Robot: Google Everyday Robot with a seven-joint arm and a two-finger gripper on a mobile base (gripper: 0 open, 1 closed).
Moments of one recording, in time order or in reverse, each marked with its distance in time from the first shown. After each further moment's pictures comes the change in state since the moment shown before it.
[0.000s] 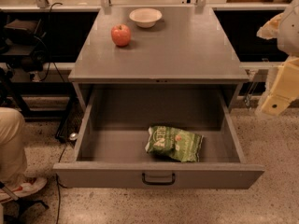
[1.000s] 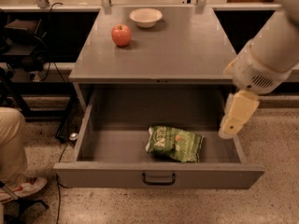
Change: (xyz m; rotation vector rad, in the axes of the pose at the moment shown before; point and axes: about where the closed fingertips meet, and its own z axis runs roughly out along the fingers) arm -0.010 0.016 0.108 -0.165 -0.021 0.042
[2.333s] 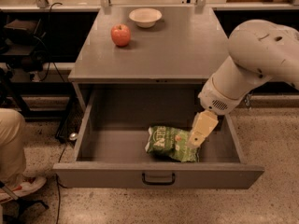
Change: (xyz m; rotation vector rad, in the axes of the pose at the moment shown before) arm -0.024 -0.001 0.115 -0.102 -0.075 0.098
